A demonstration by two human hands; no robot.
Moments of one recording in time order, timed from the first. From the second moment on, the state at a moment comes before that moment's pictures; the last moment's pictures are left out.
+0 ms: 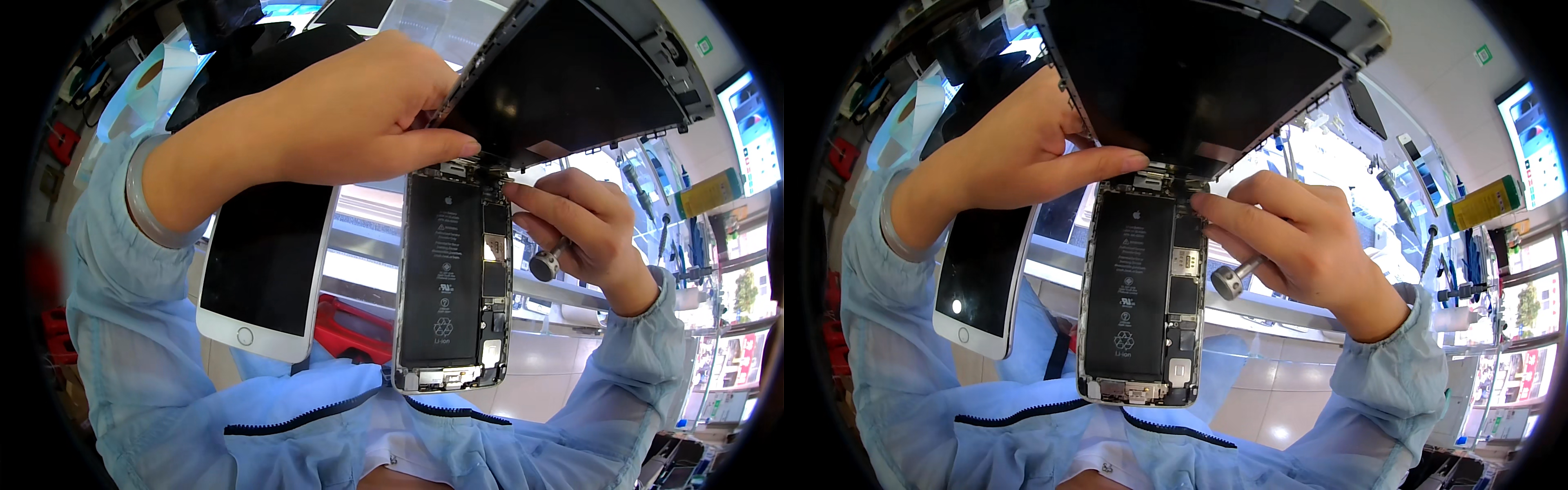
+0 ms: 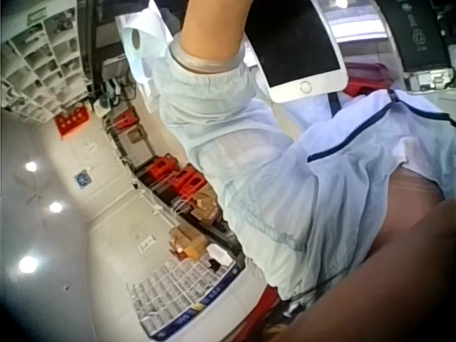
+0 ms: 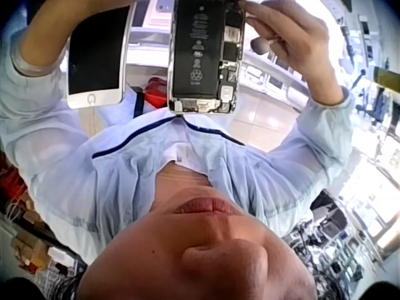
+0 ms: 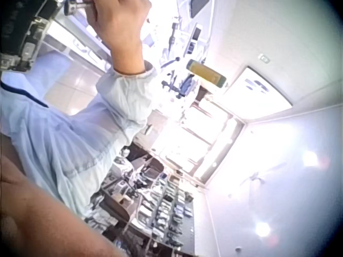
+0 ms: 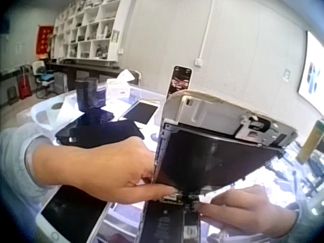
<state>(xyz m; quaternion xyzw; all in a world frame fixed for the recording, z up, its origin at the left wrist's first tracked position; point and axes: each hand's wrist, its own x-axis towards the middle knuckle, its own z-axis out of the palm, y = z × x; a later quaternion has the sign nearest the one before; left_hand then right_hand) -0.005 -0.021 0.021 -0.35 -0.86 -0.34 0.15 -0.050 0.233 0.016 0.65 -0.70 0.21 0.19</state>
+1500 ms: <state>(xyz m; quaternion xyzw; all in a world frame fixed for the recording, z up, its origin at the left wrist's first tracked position) 0.000 -0.029 0.031 -0.28 -0.86 -0.39 0.14 -0.032 0.222 0.019 0.58 -0.78 0.18 0.13</state>
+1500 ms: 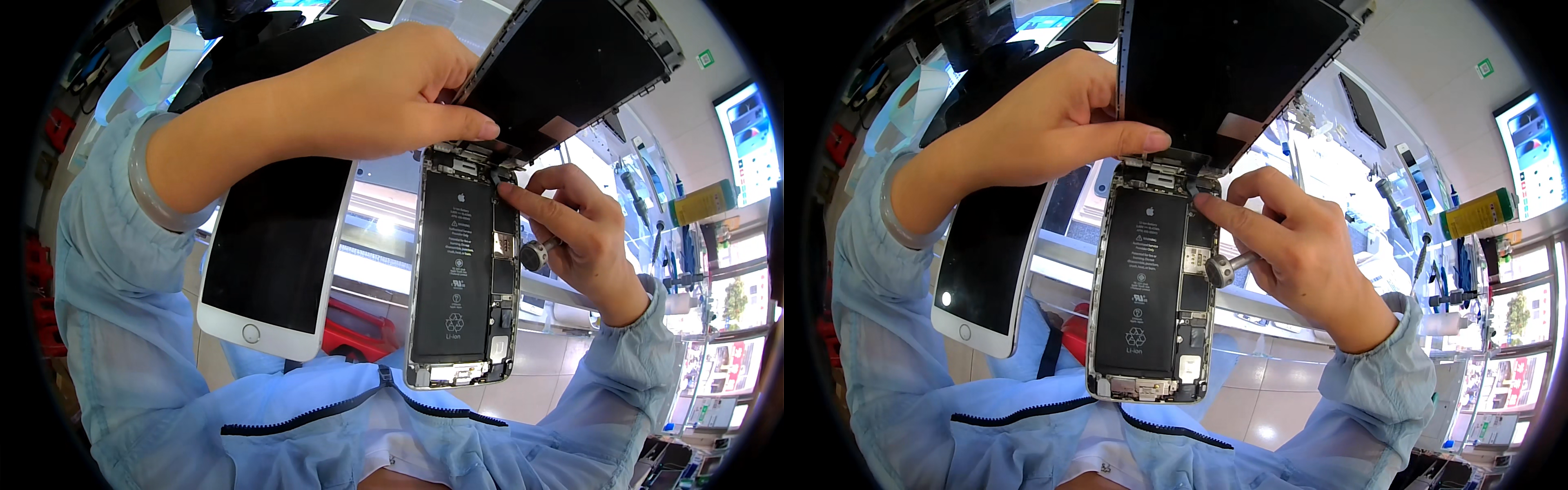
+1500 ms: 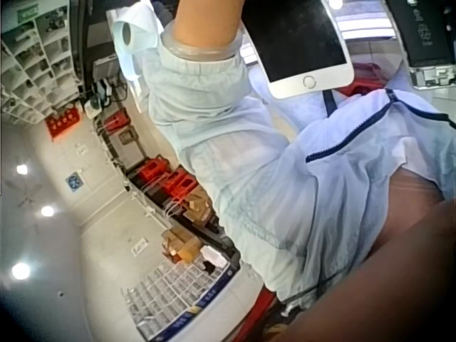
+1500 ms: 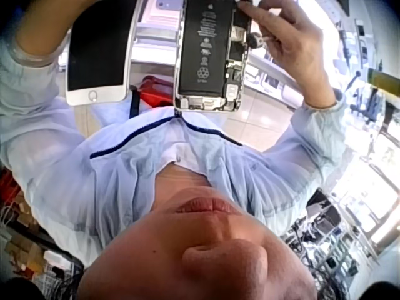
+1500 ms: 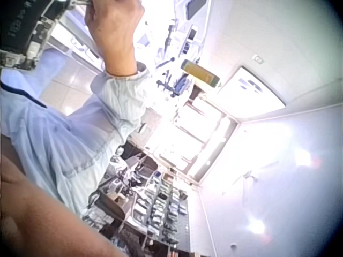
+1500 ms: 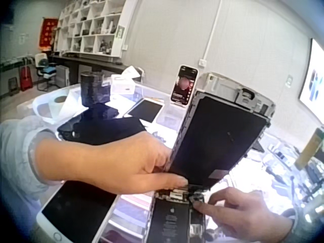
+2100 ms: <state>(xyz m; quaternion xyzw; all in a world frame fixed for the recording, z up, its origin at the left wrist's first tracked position) -0.003 -0.025 0.022 -0.30 -0.84 -0.42 0.16 -0.031 0.224 0.015 0.58 -0.78 0.18 0.12</state>
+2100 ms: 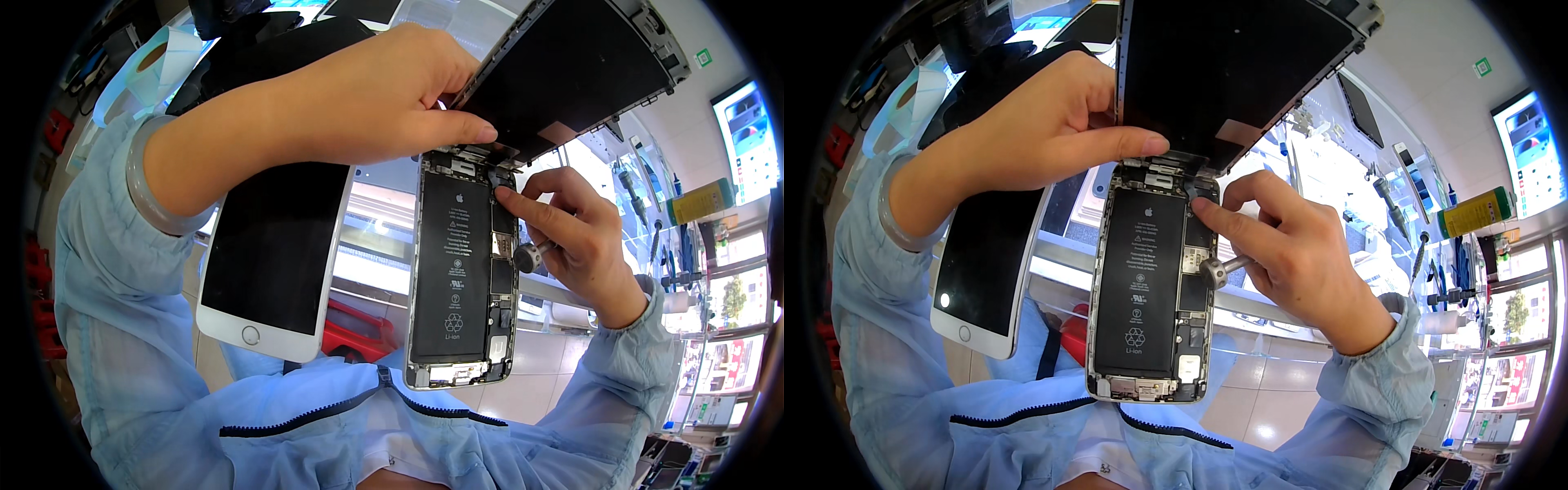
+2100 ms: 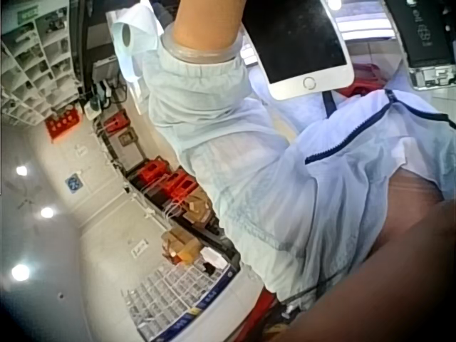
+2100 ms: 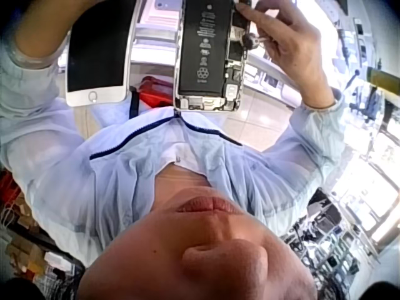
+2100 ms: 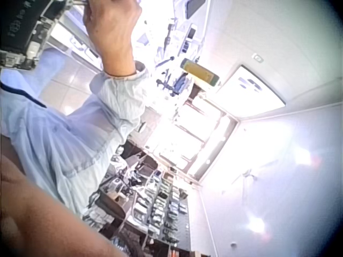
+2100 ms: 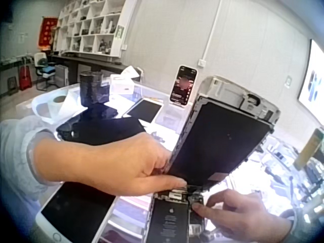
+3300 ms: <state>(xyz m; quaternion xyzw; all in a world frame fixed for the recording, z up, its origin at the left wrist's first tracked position) -0.003 -0.031 0.028 -0.31 -0.88 -0.32 0.14 -0.032 0.218 0.016 0.55 -0.78 0.26 0.11</state>
